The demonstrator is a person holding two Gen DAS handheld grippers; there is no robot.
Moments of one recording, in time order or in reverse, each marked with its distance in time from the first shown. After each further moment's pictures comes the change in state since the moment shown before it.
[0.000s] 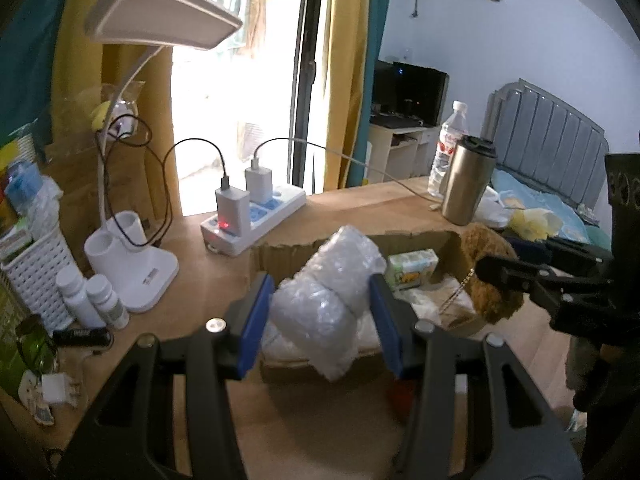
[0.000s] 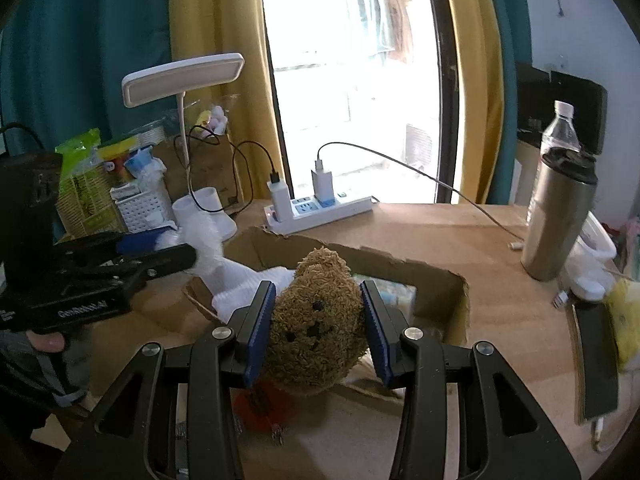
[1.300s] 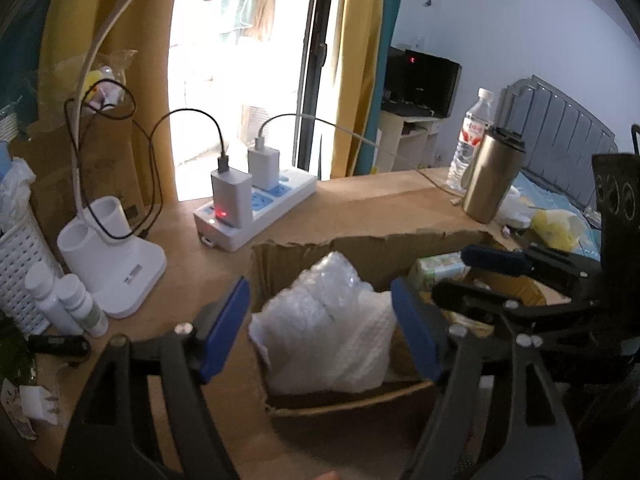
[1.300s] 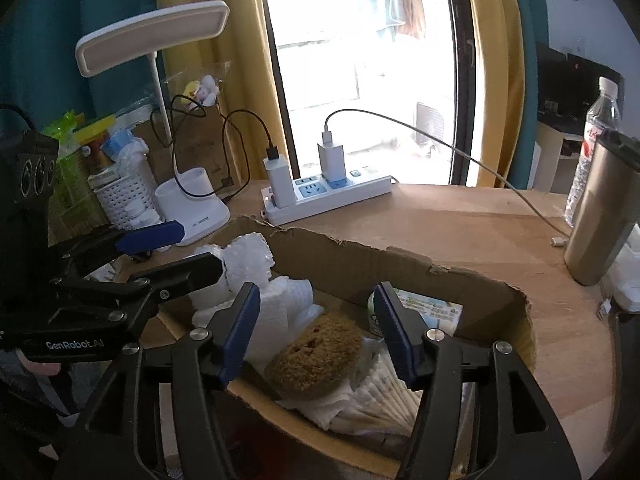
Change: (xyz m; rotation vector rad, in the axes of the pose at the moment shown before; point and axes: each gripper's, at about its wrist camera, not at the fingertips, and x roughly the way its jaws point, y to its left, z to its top) left arm 0.055 0.015 0.003 -0.037 0.054 0.010; right arm 0.070 -0.003 0.007 0.007 0.080 0.023
